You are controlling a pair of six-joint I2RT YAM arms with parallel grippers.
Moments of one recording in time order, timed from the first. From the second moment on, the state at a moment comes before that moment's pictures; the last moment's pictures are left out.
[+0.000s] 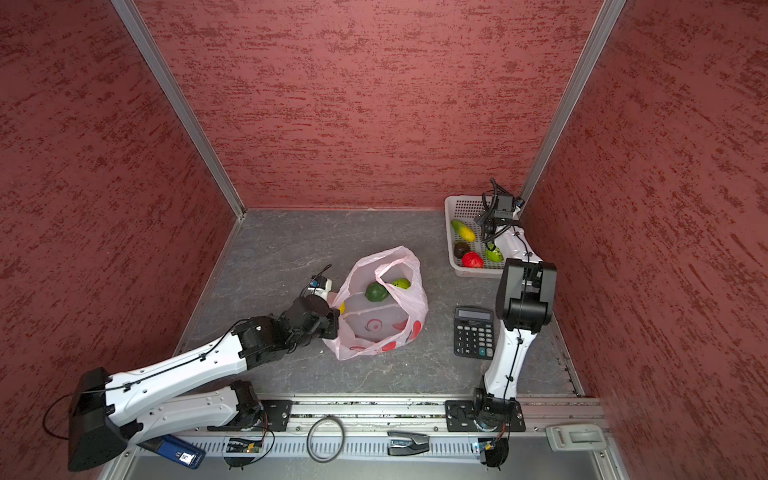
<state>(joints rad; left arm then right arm) -0.96 1.03 0.75 -0.50 -0.32 -0.73 -0.17 2.04 1.65 -0.33 0.12 0.63</state>
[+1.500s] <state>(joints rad) -0.94 0.98 0.74 -0.50 -0.31 -0.70 0.84 1.23 1.33 -0.64 -0.06 0.85</state>
